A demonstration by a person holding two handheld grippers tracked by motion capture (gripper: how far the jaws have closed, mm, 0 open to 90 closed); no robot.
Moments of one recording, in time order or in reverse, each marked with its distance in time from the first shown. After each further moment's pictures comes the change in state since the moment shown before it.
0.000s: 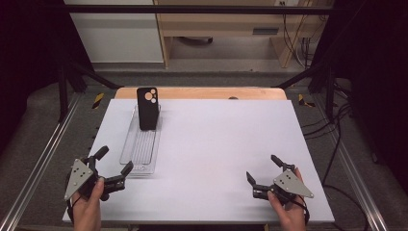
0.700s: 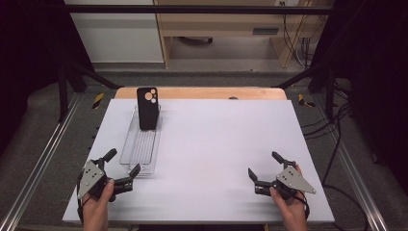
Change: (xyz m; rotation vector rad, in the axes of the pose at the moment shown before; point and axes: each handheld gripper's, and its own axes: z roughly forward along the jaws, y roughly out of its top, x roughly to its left) left arm -0.006 -0.020 0.011 0.028 -0.002 0.001; right arm -0.013 -0.005 0.008 -0.036 0.013 0.026
